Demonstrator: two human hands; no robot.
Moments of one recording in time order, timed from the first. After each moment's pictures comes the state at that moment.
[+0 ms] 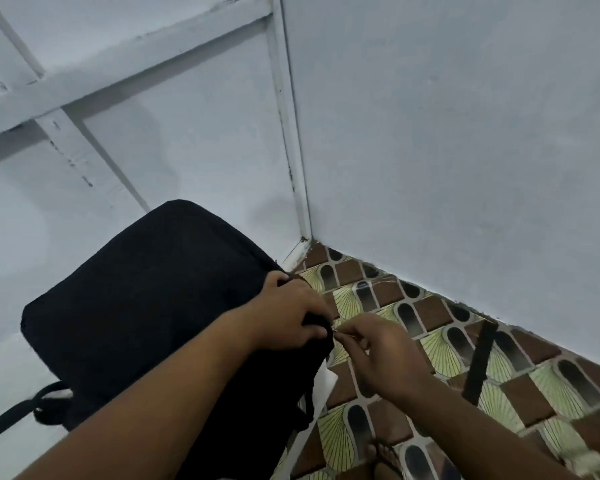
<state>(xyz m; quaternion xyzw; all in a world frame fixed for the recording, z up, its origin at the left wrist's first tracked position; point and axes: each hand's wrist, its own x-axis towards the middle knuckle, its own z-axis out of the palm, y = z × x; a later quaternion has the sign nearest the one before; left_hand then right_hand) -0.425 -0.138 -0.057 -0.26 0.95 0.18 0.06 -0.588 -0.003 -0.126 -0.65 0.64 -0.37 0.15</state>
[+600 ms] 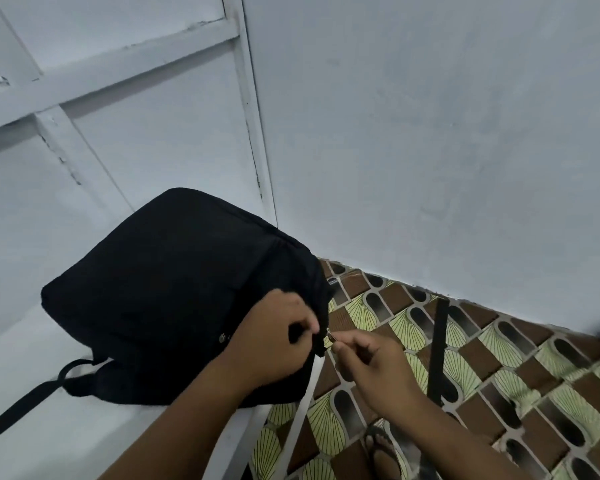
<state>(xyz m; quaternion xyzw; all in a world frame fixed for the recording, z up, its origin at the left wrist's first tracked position) -0.322 -0.037 -0.067 -0.24 0.92 0.24 -0.18 -0.473 0.102 -0.112 -0.41 0.68 -0.51 0.33</state>
